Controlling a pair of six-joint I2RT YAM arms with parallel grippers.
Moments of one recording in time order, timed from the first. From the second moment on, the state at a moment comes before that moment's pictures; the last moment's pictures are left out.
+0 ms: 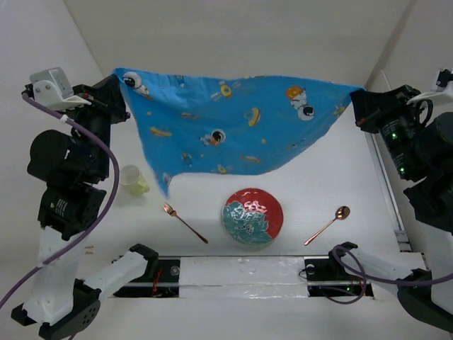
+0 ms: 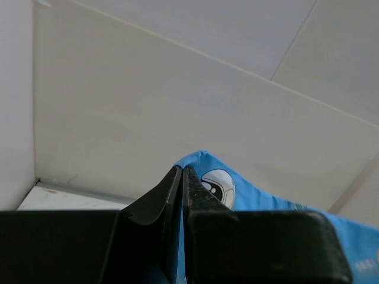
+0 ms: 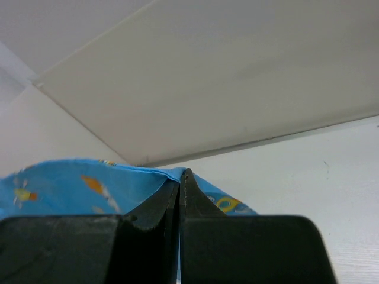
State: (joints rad) left arm -0.46 0.94 1.63 -0.33 -0.45 -0.22; right arm 0.46 0.99 1.78 -0.65 0.33 0.50
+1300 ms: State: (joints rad) left arm -0.28 2.22 1.90 -0.38 -0.42 -0.25; right arm 0.07 2.30 2.03 -0.53 -0.01 0.58
